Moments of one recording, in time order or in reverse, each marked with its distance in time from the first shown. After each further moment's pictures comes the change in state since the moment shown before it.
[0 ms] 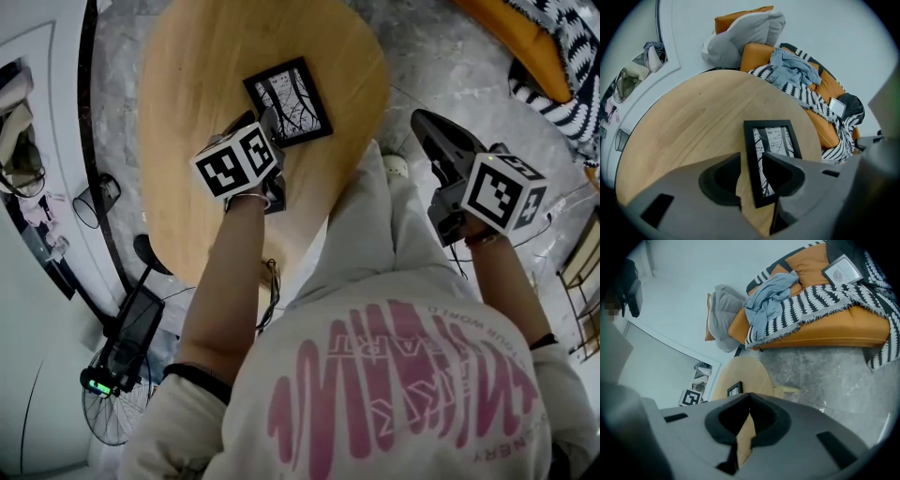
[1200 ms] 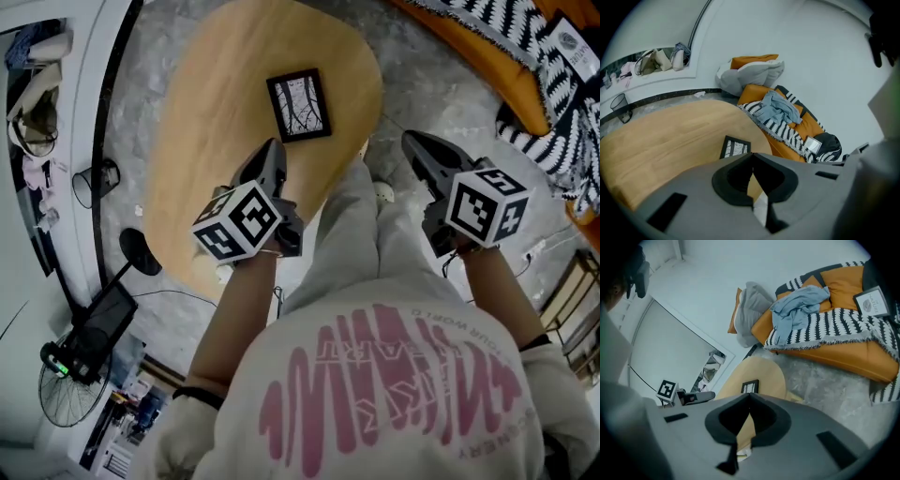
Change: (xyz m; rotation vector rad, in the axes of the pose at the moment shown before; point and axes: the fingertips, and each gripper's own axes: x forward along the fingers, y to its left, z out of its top) left arm -0.161 -0.075 -0.009 -0.249 -0.342 -0.189; right arm -0.066 0.064 0.001 -0.279 0.037 0.077
